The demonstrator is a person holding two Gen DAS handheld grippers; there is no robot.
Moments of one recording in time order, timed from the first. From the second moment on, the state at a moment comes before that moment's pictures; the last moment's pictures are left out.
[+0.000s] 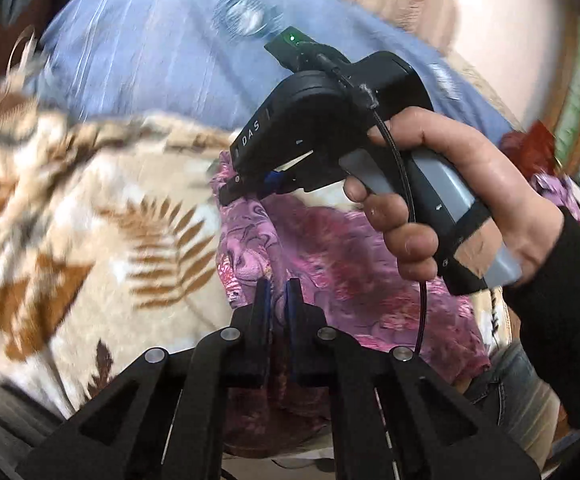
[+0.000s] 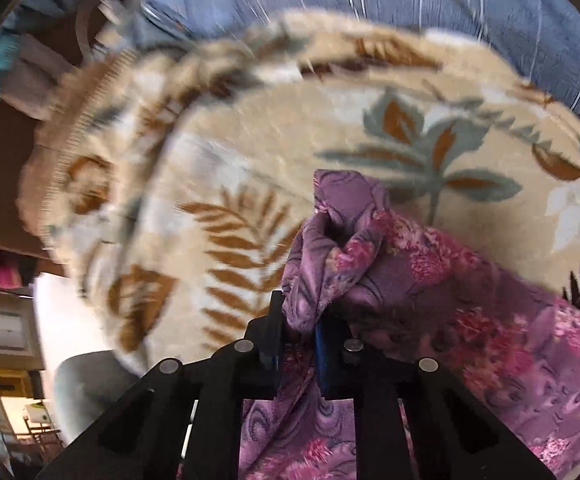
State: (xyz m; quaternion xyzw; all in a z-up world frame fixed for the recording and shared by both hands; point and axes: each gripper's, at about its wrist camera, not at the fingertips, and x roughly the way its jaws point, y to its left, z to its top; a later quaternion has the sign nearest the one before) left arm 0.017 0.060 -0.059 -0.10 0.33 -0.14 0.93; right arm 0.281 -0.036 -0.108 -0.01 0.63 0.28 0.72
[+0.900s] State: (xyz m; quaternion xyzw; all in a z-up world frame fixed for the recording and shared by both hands) left arm 0.053 -0.174 -0.046 -0.08 0.45 -0.36 0.81; right arm 0.233 -0.410 -0.118 0.32 0.53 0.21 0.76
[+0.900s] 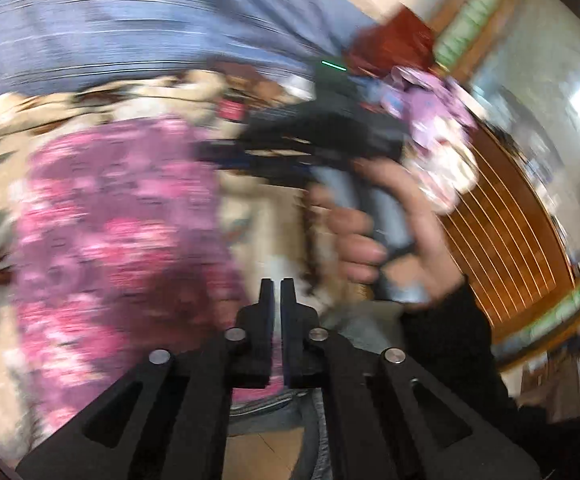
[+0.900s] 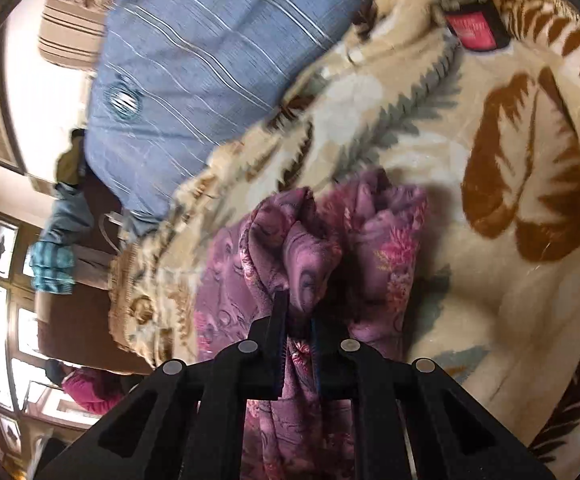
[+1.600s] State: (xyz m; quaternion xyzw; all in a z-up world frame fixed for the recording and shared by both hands) left arm 0.060 -0.251 -0.123 0.10 0.51 -0.25 0.82; right arm 0.228 -0.431 -0.124 0.31 0.54 0.17 0.76
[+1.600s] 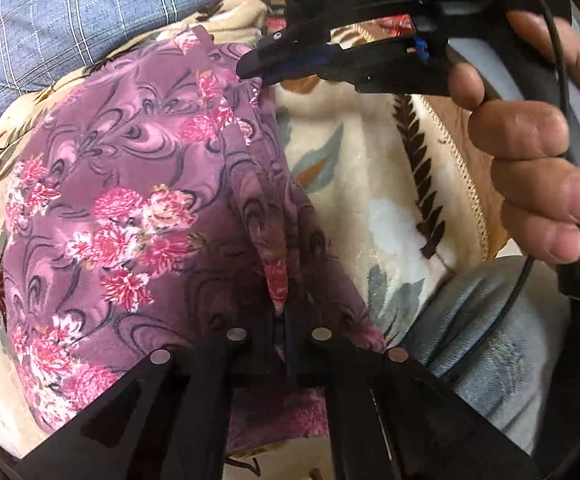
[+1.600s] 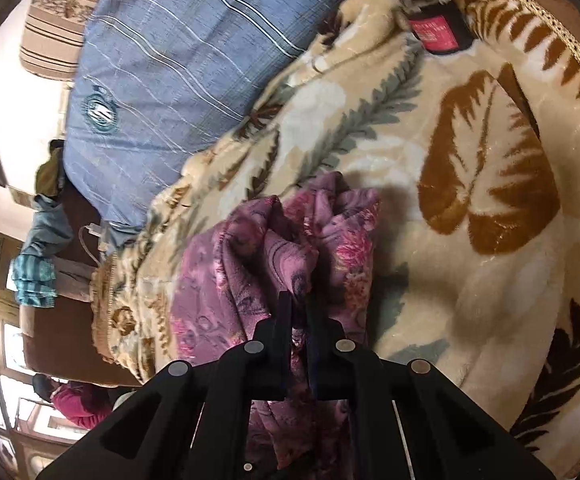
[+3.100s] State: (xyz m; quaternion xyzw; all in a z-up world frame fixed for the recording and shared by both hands) left arm 0.108 -0.076 -0.074 -0.18 0.51 -0.26 0.80; right arm 0.212 -0.441 -0.123 0.34 0.53 0.12 0.77
